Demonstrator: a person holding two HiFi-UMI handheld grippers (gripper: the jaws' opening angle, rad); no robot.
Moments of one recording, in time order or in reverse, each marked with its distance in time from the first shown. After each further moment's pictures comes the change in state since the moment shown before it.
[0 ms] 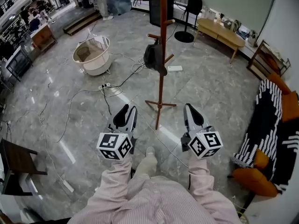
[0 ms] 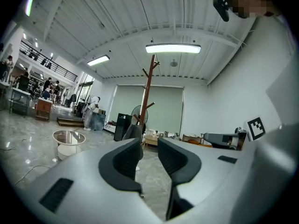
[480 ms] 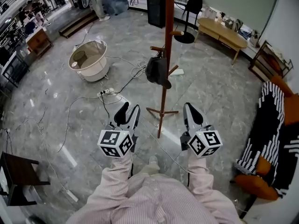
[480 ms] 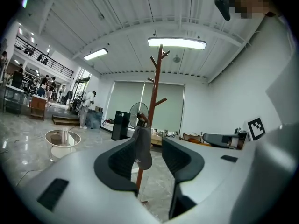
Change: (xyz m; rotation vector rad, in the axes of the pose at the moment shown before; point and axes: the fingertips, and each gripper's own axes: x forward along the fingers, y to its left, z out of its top) left arm 0.120 0.069 0.021 0.000 0.033 -0.042; right arm 0.124 -0.045 0.001 0.029 0.001 -0.034
